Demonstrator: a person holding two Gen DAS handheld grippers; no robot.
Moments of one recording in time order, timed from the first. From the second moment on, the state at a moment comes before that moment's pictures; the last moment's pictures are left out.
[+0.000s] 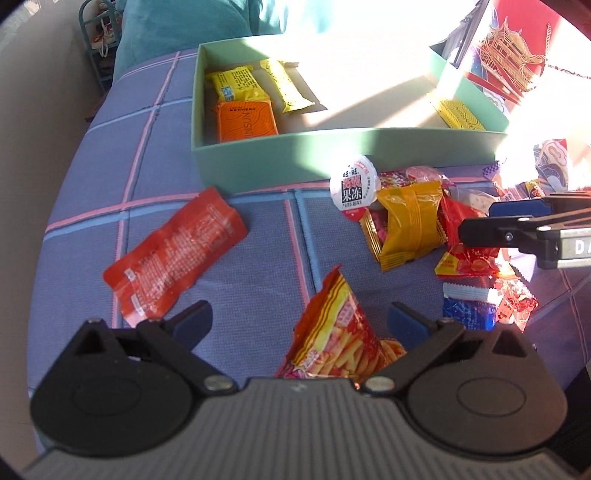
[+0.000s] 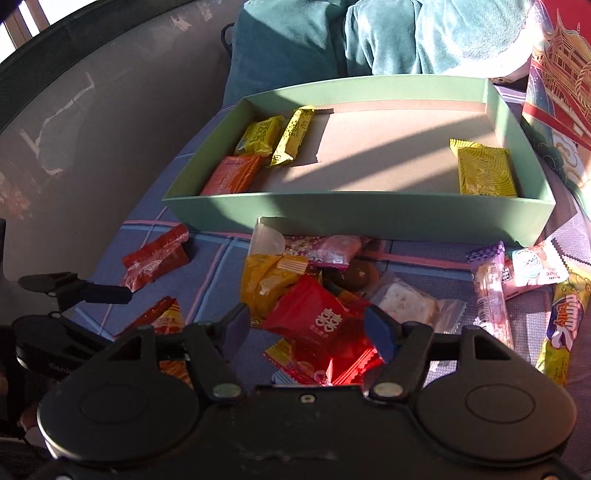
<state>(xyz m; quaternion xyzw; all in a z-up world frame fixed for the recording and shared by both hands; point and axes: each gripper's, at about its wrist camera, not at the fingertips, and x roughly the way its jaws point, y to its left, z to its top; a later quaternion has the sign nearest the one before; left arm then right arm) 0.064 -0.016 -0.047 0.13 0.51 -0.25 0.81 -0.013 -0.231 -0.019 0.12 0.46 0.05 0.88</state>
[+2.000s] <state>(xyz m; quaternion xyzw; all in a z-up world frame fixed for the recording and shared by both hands) 0.097 -0.039 0.012 0.09 0.46 -0.25 0.85 -0.024 -0.303 0.021 0.23 0.40 -0.04 0.89</state>
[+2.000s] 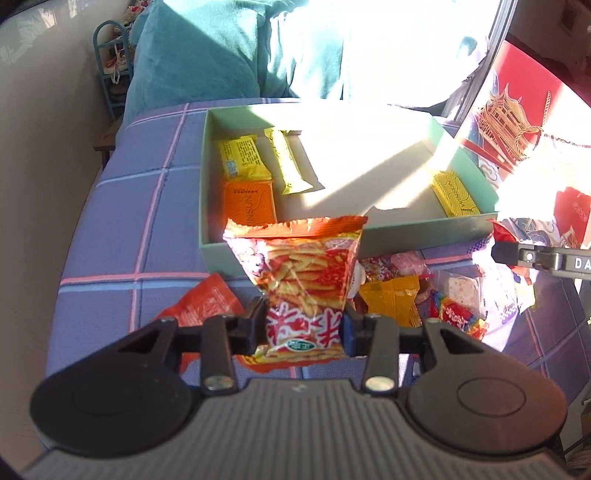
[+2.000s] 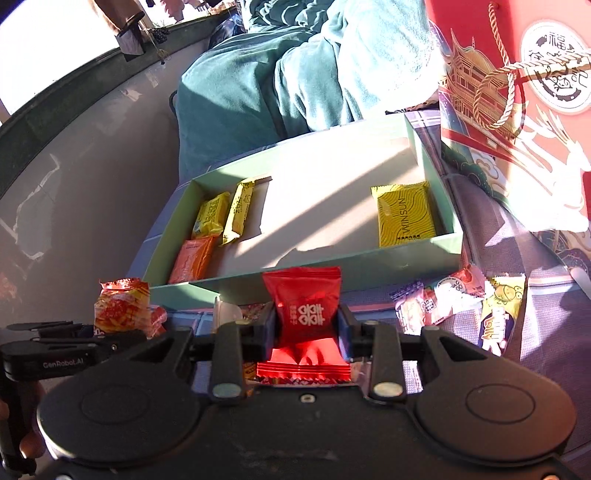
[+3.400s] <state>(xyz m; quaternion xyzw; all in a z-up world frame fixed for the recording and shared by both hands) 0.150 -0.088 0.006 0.13 0.45 -0.21 0.86 0.014 -0.338 0.020 0.21 0.39 -0.08 0.89</state>
